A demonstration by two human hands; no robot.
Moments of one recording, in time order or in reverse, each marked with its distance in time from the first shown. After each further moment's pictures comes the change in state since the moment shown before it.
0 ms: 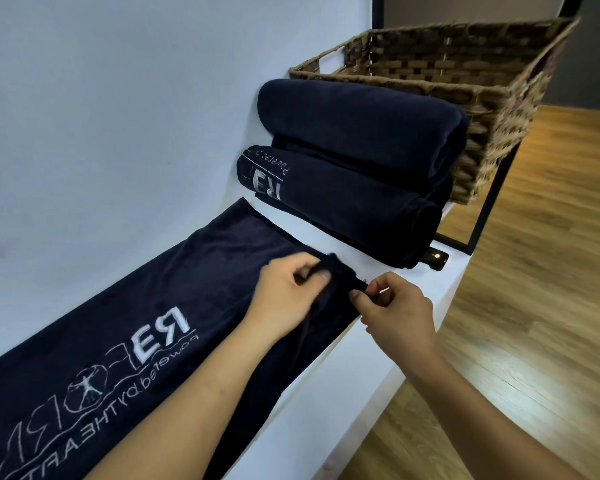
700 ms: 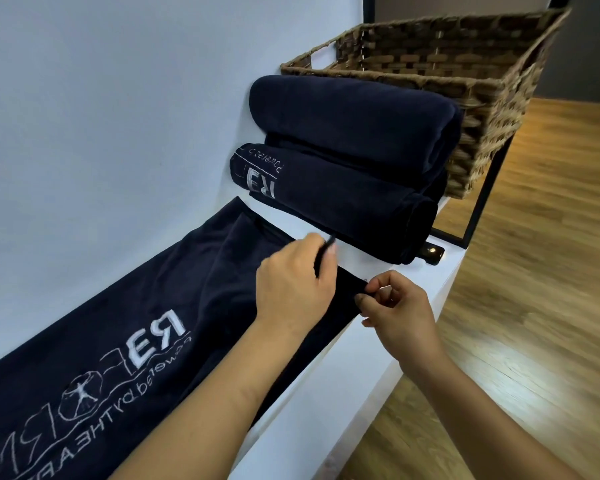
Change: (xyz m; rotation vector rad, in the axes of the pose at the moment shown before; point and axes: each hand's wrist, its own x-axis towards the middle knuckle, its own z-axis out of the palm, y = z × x) left_hand 0.005 0.013 0.018 0.471 0.360 0.351; right_hand 0.004 0.016 -0.003 0.164 -0.052 -0.019
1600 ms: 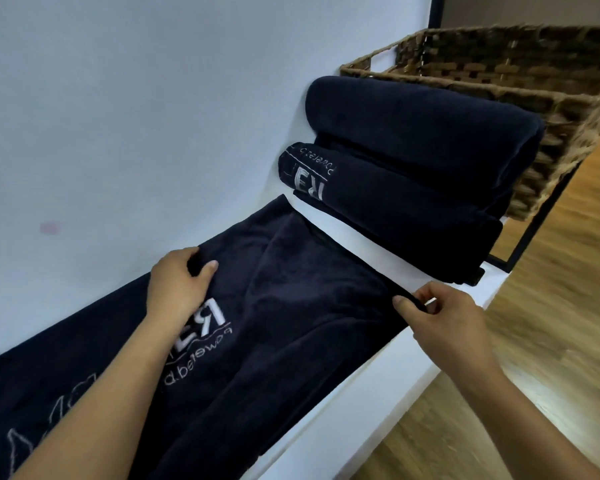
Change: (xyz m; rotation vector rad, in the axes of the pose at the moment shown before) left_hand -0.014 -0.191 -0.087 0.186 -0.194 -0.692; right_hand -0.001 -0.031 0.001 -0.370 -0.012 0.018
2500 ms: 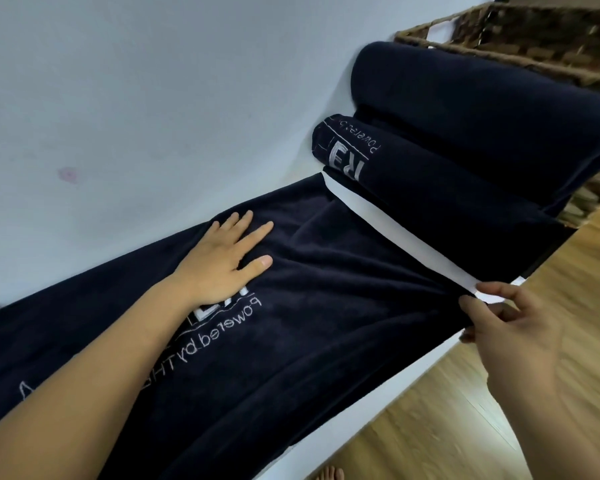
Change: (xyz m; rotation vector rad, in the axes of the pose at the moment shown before) left_hand 0.009 -0.022 0.010 0.315 -0.437 0.538; right_hand 0.001 0.009 0.000 0.314 0.236 0.060
